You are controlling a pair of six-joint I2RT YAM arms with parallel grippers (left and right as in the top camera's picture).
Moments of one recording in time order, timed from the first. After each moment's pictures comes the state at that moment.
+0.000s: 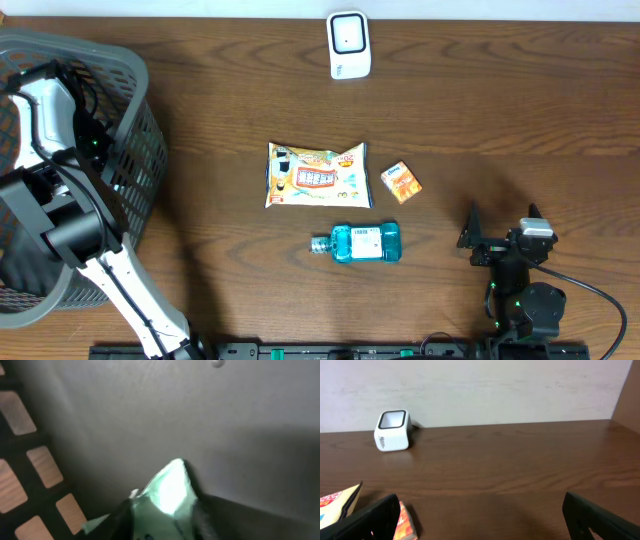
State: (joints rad) left arm 0.46 2.28 1.92 -1.45 0.00 -2.05; right arm -0.04 0.01 0.01 -0.07 0.00 0.06
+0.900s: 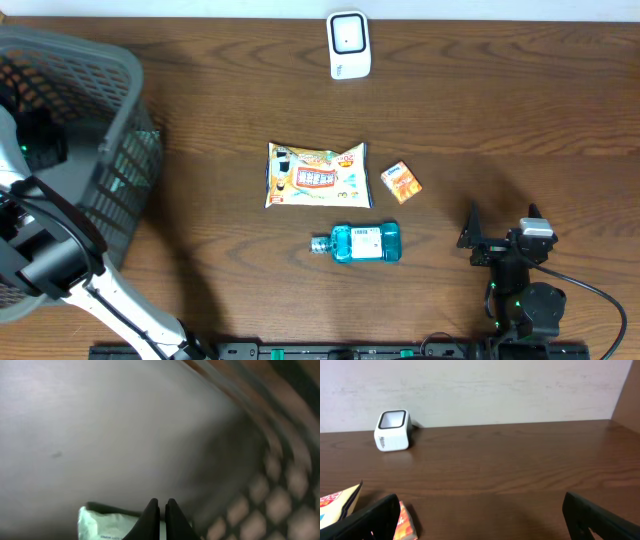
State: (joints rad) left arm 0.64 2.15 1.92 -1.11 0.10 -1.12; right arm -0.04 0.01 0.01 -0.07 0.00 0.06
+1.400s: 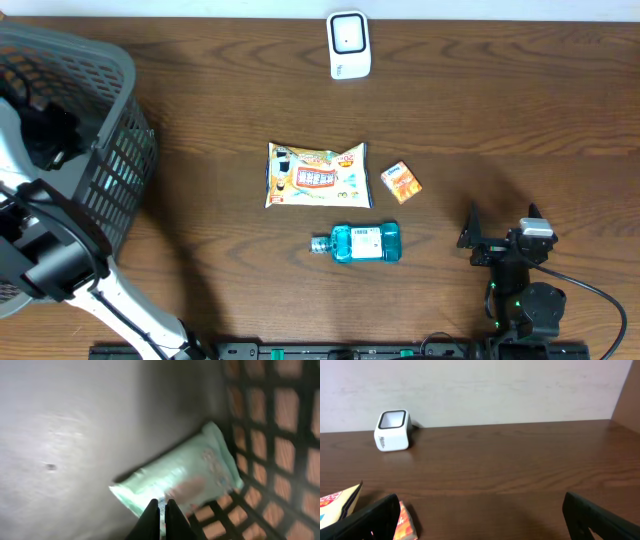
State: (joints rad) left arm 0.60 2.12 1.92 -1.25 0.23 -0.37; right arm -0.04 0.01 0.01 -0.07 0.00 0.06
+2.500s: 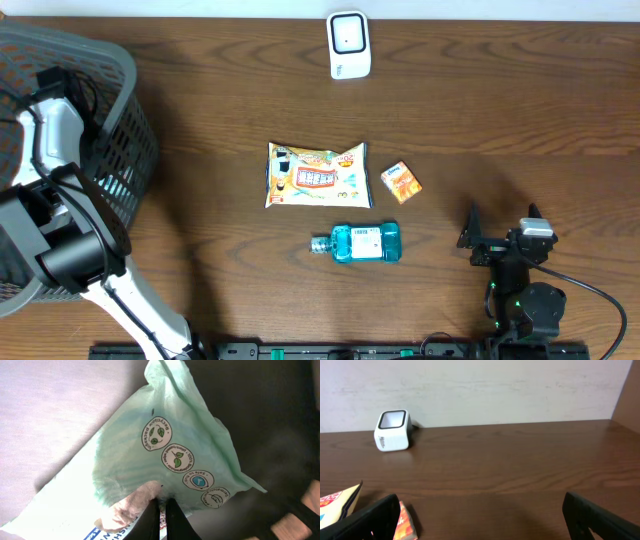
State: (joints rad) left arm 0.45 2.09 1.63 -1.05 0.03 -0.40; right arm -0.04 0.01 0.01 -0.07 0.00 0.06
